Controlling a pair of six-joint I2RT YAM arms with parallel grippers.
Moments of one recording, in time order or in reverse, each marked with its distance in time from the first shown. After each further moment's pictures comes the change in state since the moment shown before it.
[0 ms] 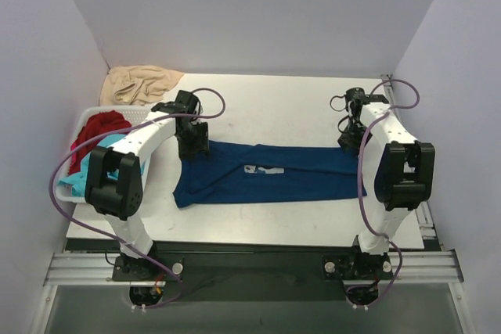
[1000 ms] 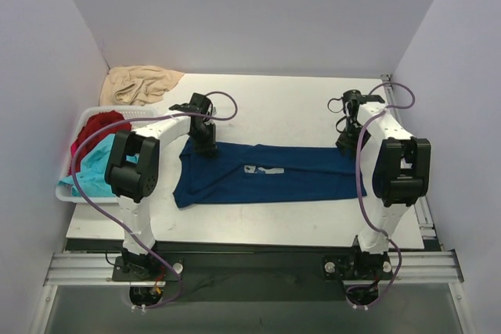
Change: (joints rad) left arm -0.038 0.235 0.074 0.175 0.048 0.039; right arm 0.022 0.047 0.011 -0.016 -0.010 0.008
